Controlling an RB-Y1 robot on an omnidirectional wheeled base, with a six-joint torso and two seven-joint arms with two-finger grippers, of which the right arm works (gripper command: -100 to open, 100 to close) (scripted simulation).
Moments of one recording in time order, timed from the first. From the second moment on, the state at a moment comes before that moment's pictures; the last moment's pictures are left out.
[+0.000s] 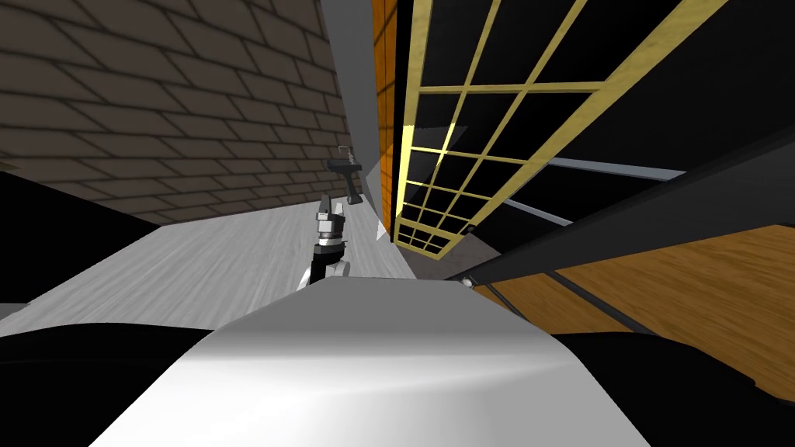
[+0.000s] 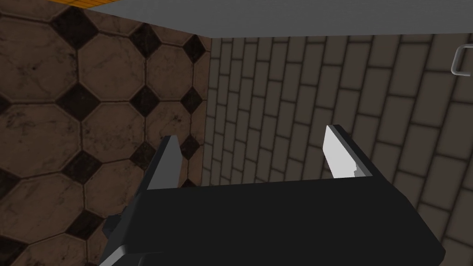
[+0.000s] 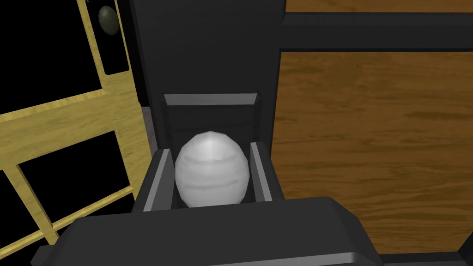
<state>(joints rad) 0.40 0.00 -0.10 -1.06 -0.93 -1.09 -1.04</state>
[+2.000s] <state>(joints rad) 0.31 0.01 -0.32 -1.05 -1.16 -1.13 -0.91</state>
